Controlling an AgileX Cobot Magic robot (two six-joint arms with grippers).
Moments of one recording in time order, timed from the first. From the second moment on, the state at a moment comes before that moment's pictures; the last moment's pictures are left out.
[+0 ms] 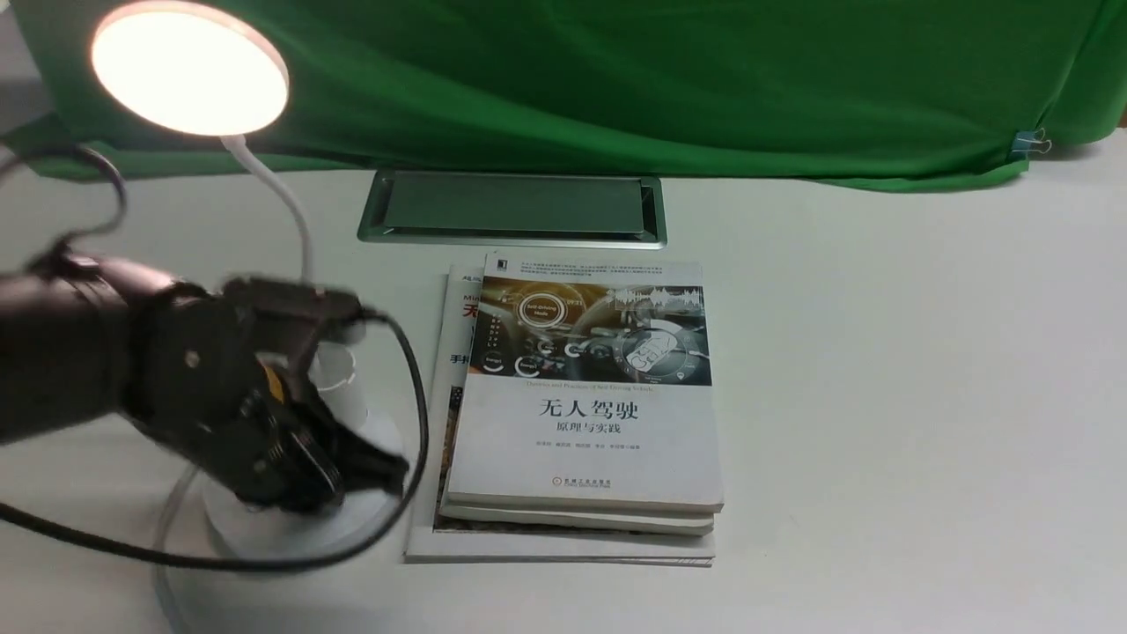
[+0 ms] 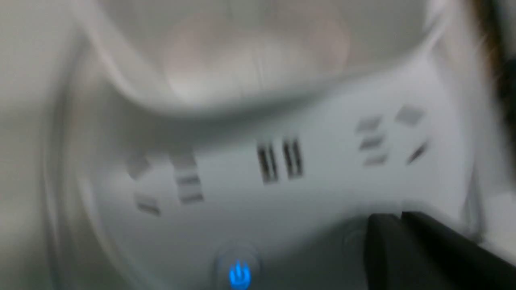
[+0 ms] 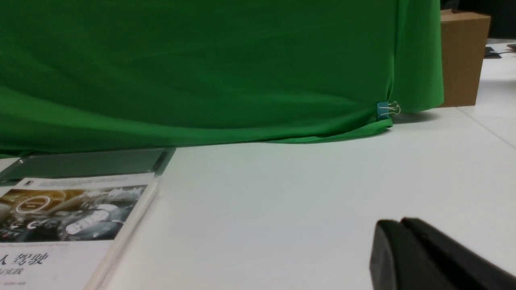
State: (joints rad) right arm 0.04 0.00 0.01 0.04 0.09 0.03; left arm -0.33 1.58 -0.82 -0.06 0.54 -0.02
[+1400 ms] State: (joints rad) right arm 0.04 0.00 0.01 0.04 0.09 0.03; left arm -0.31 1.20 -0.77 -0.02 0.51 -0.04
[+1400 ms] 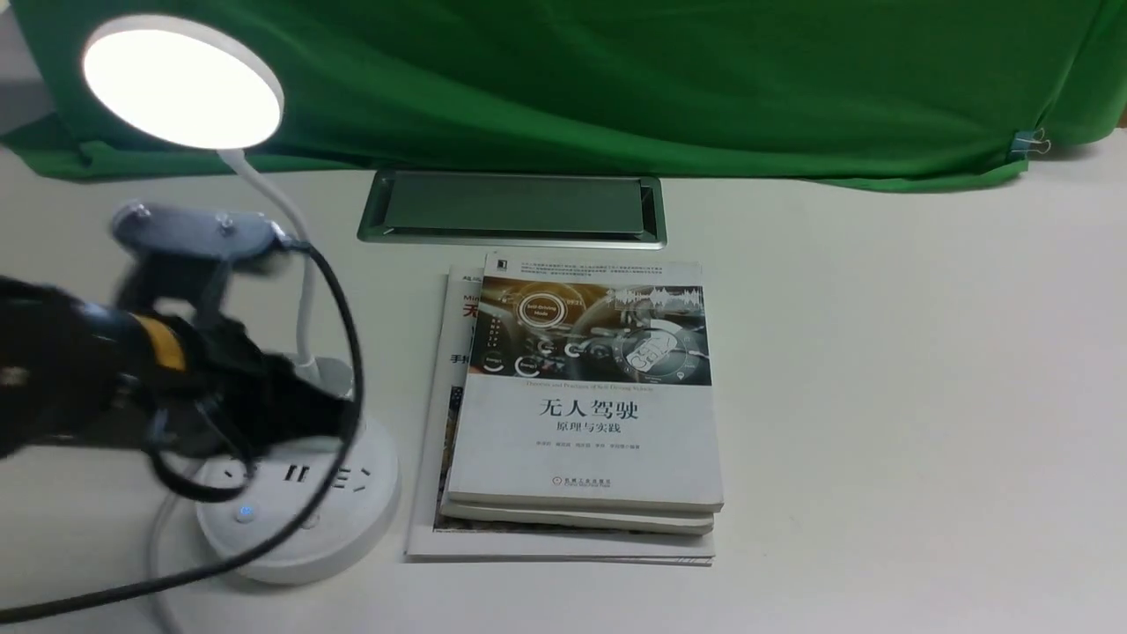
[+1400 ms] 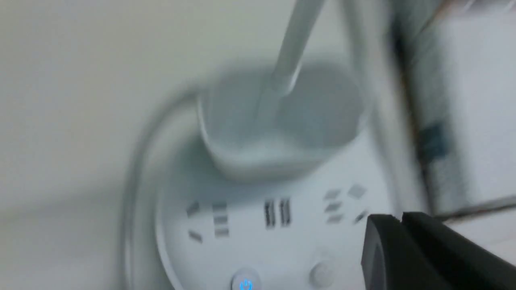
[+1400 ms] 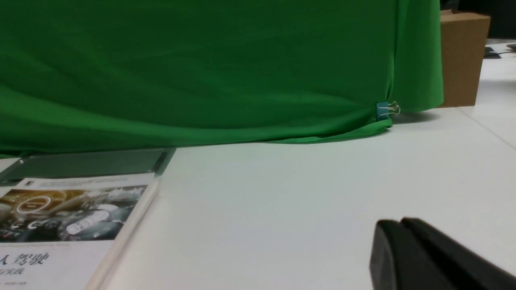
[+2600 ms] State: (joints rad) right arm 0.04 0.00 0.01 0.04 0.09 0.03; left arm -0.31 1.23 -0.90 -0.07 0.72 0.02
